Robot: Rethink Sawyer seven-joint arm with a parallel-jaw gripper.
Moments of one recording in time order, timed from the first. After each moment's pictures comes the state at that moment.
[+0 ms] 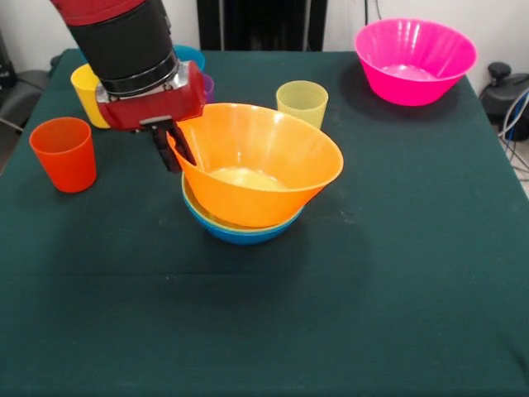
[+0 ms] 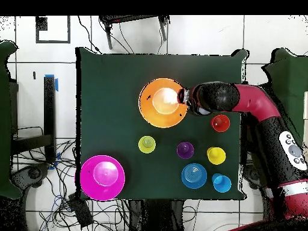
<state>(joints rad) -0.94 -0.42 0.84 1.42 -0.61 0.91 1.74</state>
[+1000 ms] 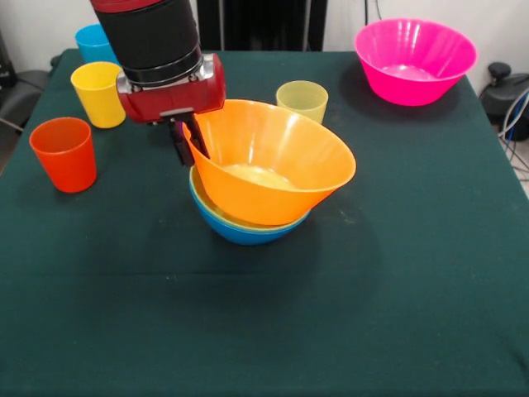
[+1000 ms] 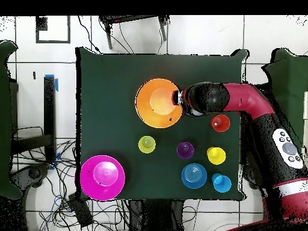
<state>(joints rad) -0.90 -0.47 0.82 1.45 -0.63 0.89 1.74</state>
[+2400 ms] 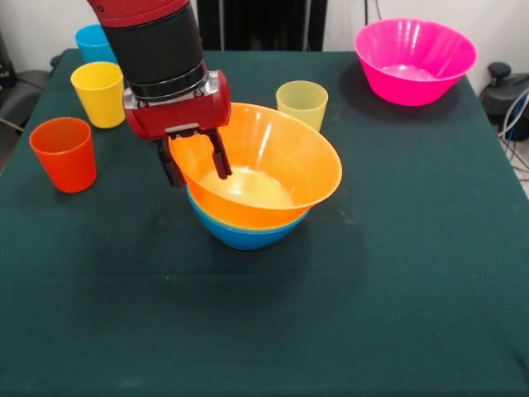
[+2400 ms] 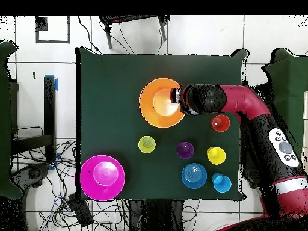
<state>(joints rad) -0.89 -0.44 0.81 1.45 -0.64 0.80 1.74</state>
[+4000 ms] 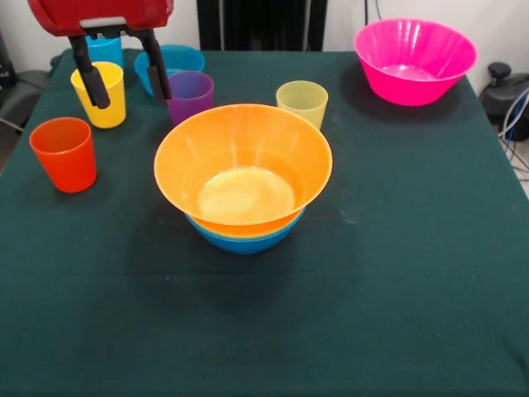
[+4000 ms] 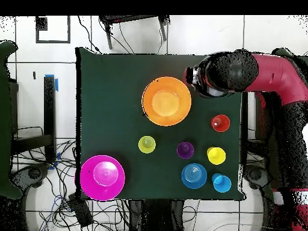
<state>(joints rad) -0.85 -0.62 0.81 1.28 -0.54 1.10 1.74</state>
